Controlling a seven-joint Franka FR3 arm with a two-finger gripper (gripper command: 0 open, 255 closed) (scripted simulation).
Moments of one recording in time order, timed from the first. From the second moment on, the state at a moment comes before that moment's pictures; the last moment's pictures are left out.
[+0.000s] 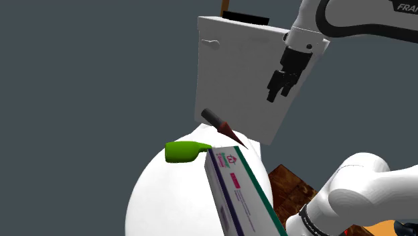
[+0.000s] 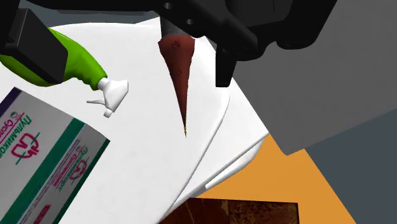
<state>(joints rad) 0.02 -0.80 0.00 -2.33 0.00 1.57 0.00</state>
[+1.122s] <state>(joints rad) 0.09 -0.48 0.10 -2.52 0.12 2.03 0.09</state>
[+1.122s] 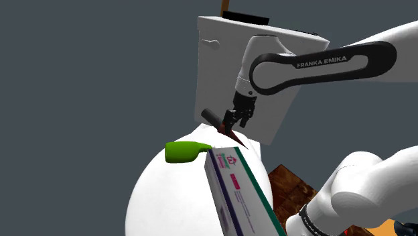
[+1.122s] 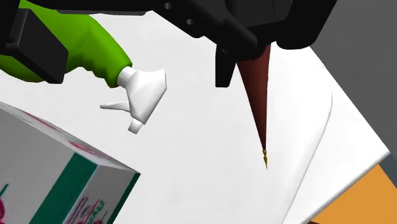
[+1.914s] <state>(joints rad) 0.13 -0.21 0.14 -2.55 0.16 2.32 0.11</state>
